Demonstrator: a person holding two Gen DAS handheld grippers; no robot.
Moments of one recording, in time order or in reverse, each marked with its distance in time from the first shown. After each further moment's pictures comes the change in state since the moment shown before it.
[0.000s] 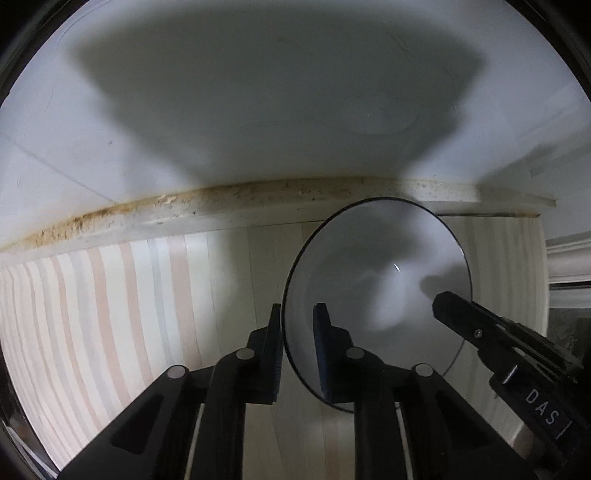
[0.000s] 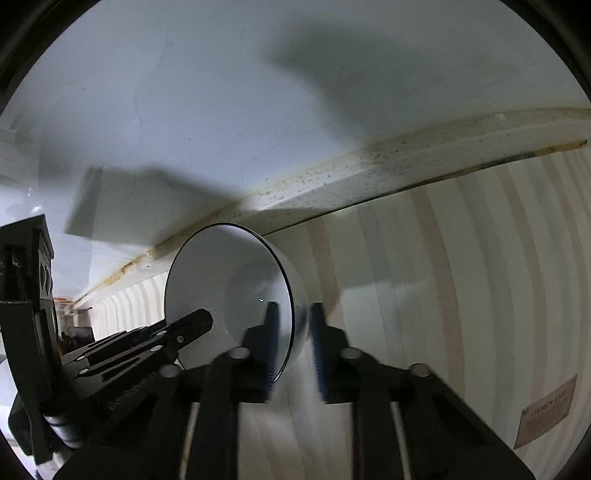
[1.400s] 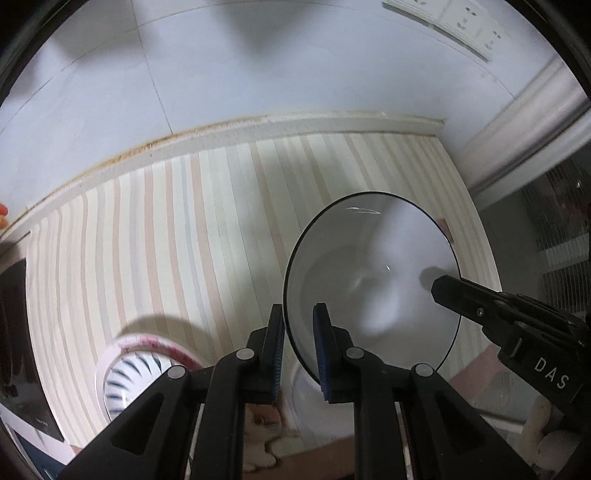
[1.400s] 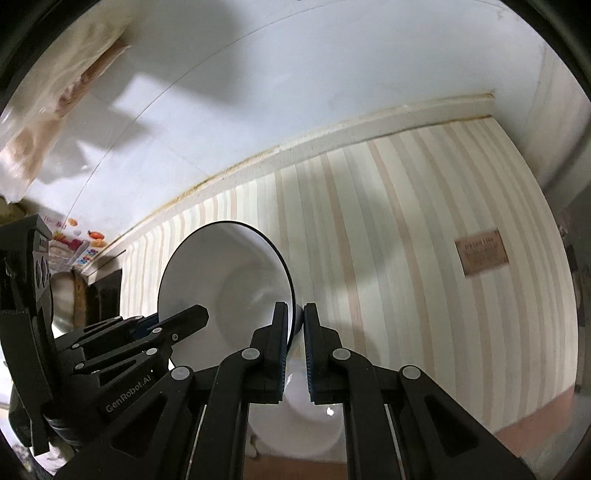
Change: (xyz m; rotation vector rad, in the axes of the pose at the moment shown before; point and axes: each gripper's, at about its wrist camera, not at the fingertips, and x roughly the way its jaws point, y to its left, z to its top) left arm -0.145 -0.021 -0.189 0.146 -0.106 -0.070; right arm -0.184 0.025 -0.200 -0.059 -0.107 0.008
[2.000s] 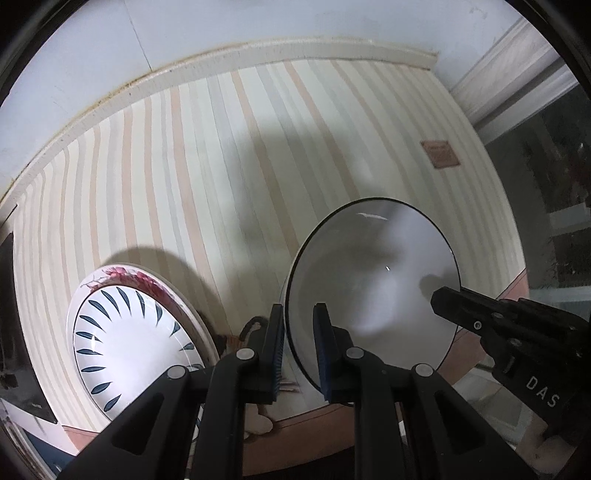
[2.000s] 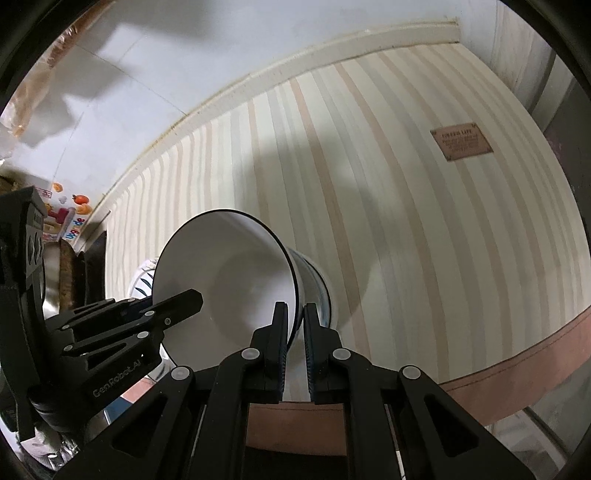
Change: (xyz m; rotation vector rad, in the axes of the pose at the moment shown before) left arm 0.040 -0.013 -0.068 0.056 0.139 0.022; right arm 0.026 -0.035 -0.092 0.054 0.121 -0.030
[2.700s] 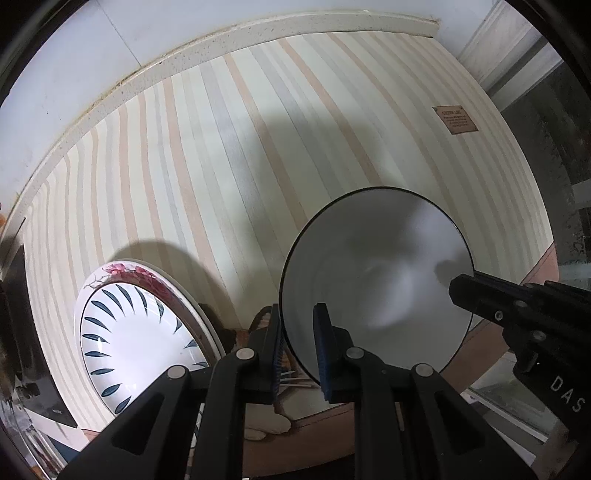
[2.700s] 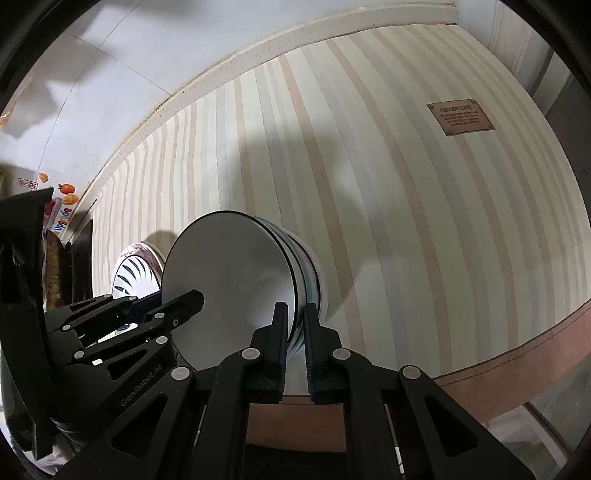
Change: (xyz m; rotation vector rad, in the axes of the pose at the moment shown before) left arm 0.020 -0.011 -0.006 0.068 0.044 0.102; right arm 0.016 -0.003 0.004 0.001 0.057 -0.026
